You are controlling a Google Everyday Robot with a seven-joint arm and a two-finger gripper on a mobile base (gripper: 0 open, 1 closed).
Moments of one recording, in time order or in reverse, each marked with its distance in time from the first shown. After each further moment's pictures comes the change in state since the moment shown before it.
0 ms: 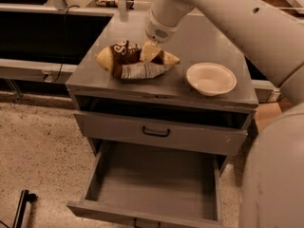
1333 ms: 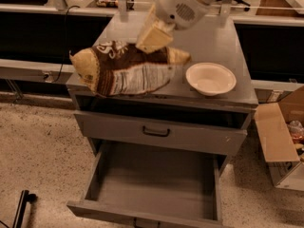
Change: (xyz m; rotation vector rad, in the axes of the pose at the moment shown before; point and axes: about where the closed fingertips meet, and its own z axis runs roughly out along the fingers) arm -0.047 0.110 -0.151 -0.075 -0.234 -0.003
